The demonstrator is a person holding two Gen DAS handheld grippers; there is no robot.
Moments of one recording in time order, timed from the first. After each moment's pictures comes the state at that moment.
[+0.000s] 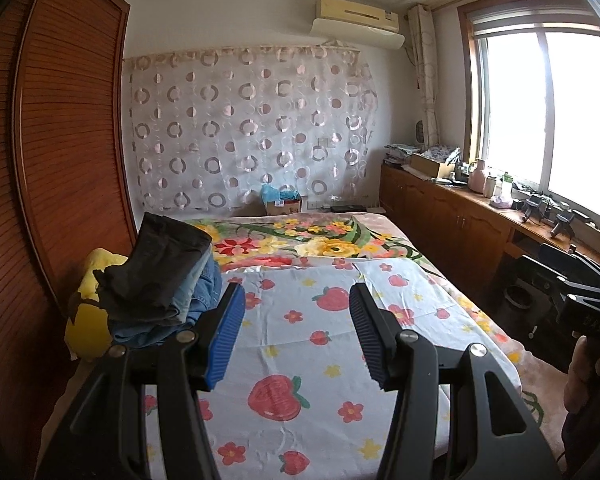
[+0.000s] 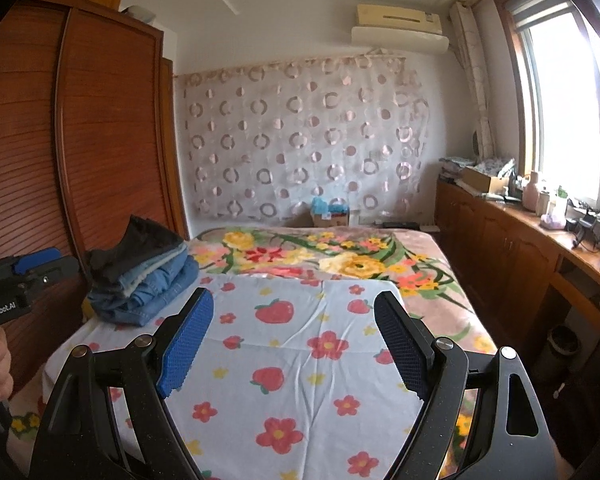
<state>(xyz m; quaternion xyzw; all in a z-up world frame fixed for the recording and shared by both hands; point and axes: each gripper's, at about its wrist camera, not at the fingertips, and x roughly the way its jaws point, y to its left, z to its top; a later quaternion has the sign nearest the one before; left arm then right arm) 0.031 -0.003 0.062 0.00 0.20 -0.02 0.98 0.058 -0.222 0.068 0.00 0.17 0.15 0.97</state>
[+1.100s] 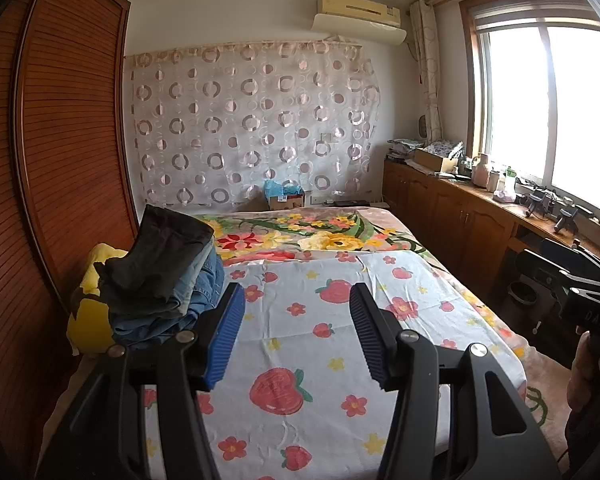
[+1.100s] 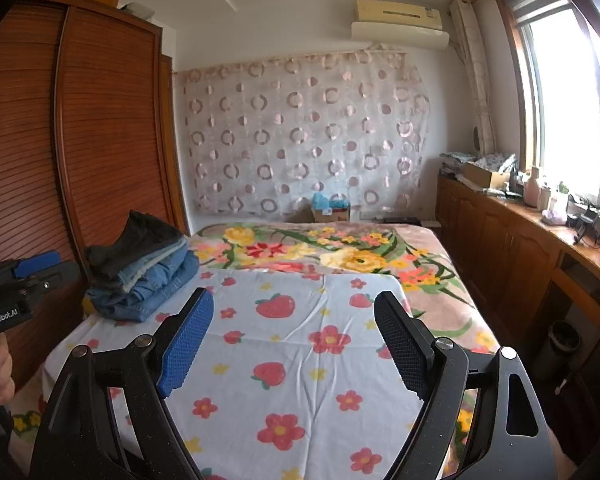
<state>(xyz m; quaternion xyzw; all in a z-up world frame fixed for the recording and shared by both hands) 0.032 0.002 0.057 0.00 0.20 -0.02 0.98 0.055 -0.222 0.067 0.00 0.17 0.16 0.97</state>
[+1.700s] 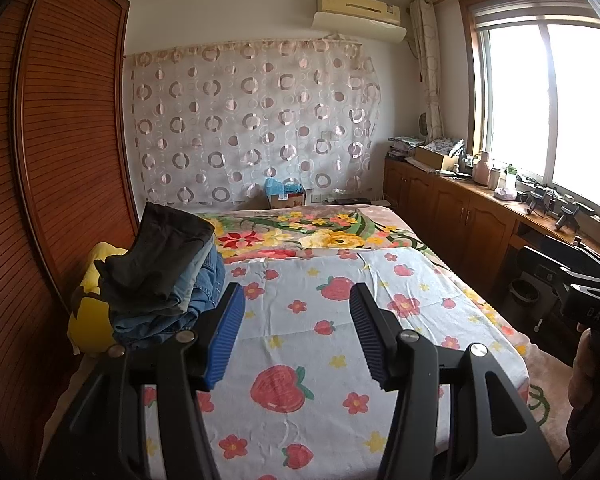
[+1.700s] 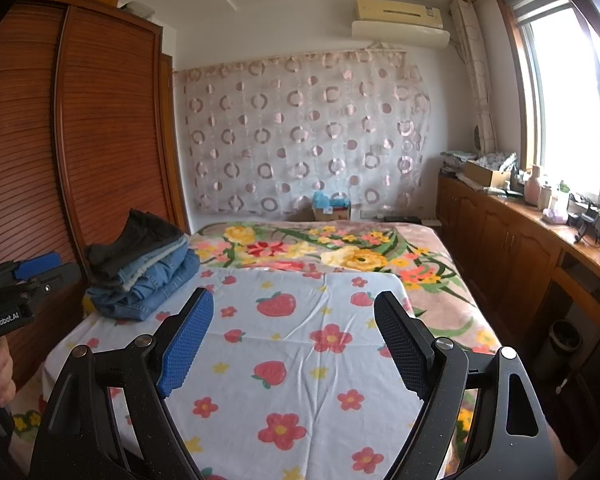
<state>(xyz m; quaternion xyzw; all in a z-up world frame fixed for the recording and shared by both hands) 0.032 0.002 0.056 0.00 0.20 -0.02 0.98 0.056 -0.222 0.069 0.00 0.17 0.16 0.97</state>
